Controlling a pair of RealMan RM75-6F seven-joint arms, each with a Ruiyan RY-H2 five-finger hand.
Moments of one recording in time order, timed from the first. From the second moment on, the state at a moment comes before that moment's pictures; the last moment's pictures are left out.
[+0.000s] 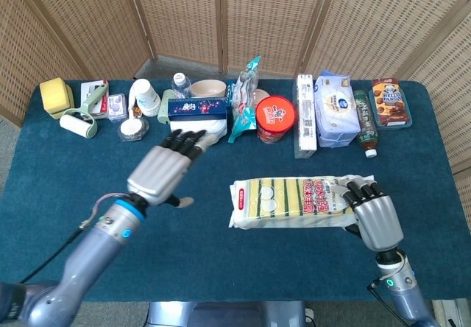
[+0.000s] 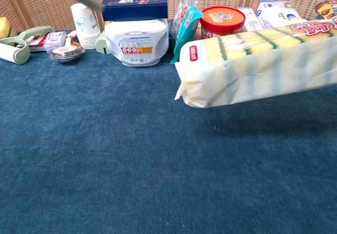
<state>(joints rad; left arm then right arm) -1.02 -0.96 -0.26 -2.34 0.59 1.16 0.70 0.26 -1.42 0.11 -1.39 -1.78 1.64 -0.16</state>
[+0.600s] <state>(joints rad) -0.42 -0.93 0.06 -1.66 1.35 1.40 0.07 0.26 -1.41 0.12 -1.37 -1.76 1.65 -0.18</state>
